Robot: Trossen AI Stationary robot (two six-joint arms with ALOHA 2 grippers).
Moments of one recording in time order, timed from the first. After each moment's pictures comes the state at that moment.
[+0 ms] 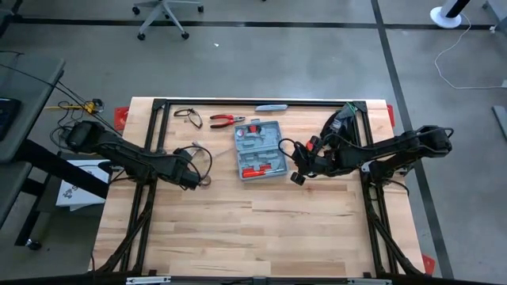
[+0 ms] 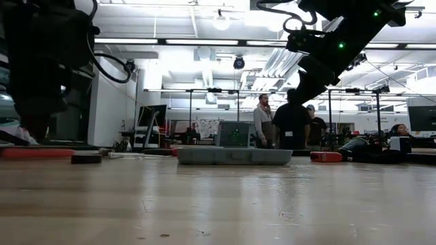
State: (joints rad) left arm -0.24 1.29 0.63 -1.19 -0.40 -1.10; right arm 0.11 1.37 0.77 -0.37 0.56 0.31
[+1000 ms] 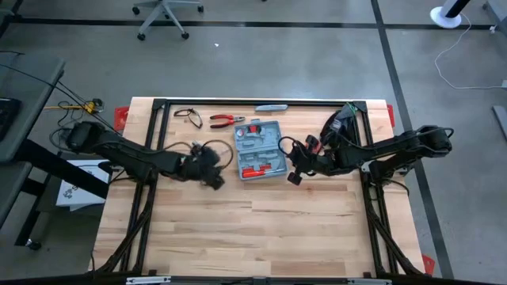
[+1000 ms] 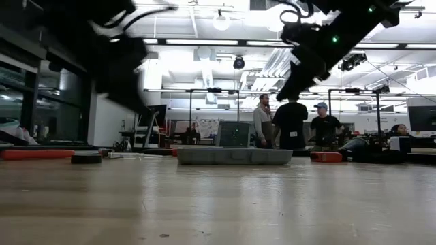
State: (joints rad) left arm -0.15 1.31 0.63 -0.20 -0.57 -0.51; right arm 0.10 1.37 0.77 -0.20 0.52 0.22
